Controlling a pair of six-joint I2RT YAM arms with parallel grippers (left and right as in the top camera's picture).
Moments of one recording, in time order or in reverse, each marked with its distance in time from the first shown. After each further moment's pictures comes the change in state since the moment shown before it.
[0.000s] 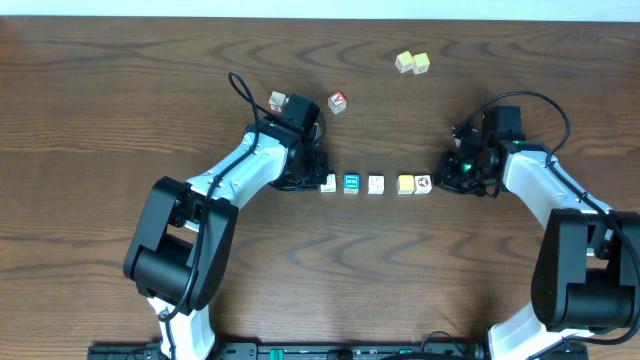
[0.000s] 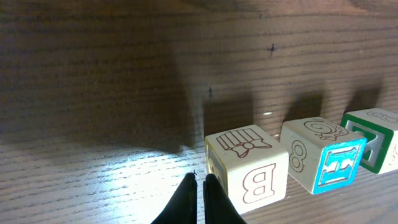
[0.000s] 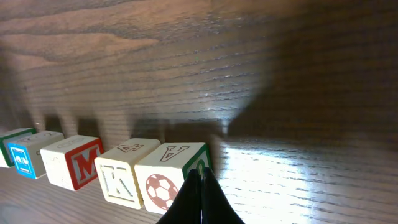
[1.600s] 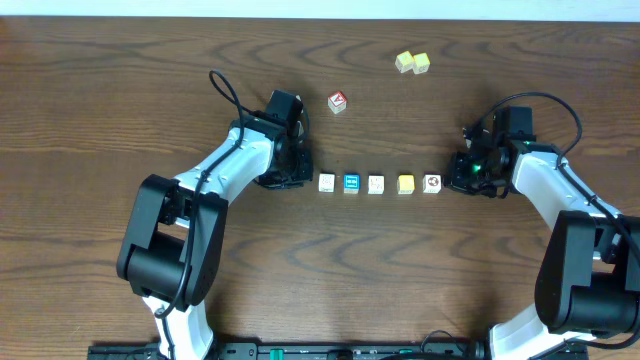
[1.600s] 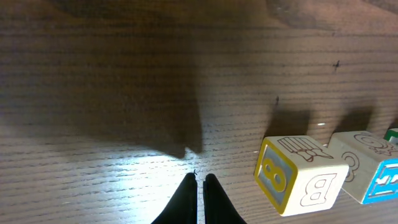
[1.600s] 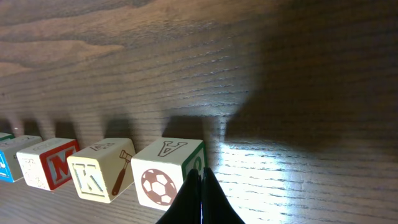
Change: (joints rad) left arm 0.068 0.000 0.000 -0.047 -0.026 0.004; right arm -0.048 -0.014 0.000 -0.024 0.039 -0.039
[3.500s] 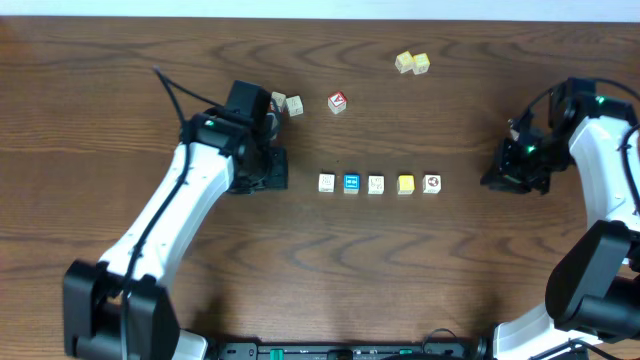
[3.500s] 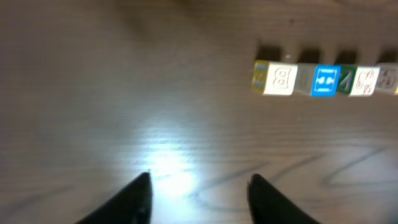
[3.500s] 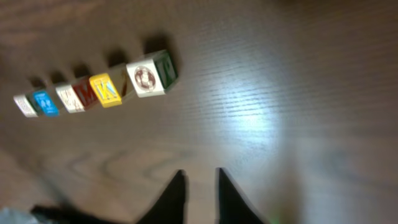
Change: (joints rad) left arm 0.052 -0.316 0.008 -0.270 -0.044 0.082; right arm -0.165 0.002 0.354 -0.637 0.009 -0.097
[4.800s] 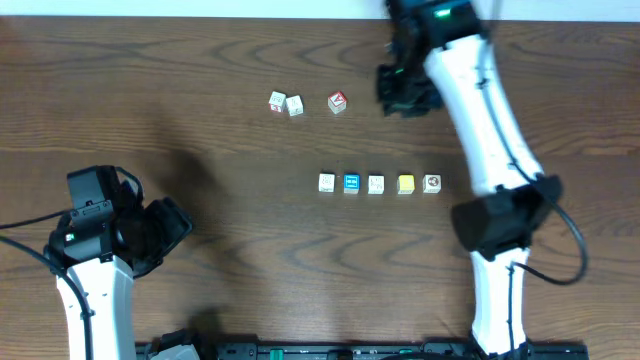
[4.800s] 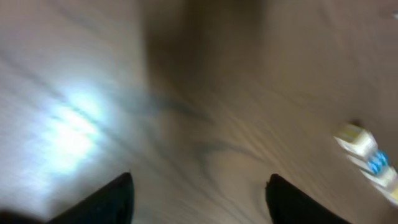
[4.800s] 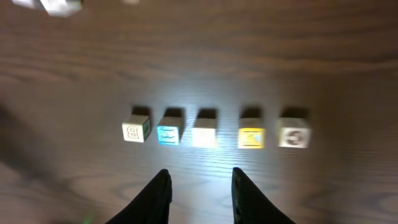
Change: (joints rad) left arm 0.643 -0.562 -0.401 -0.106 0.074 -0.058; right arm 0.560 0.480 1.131 -0.469 0.261 0.324
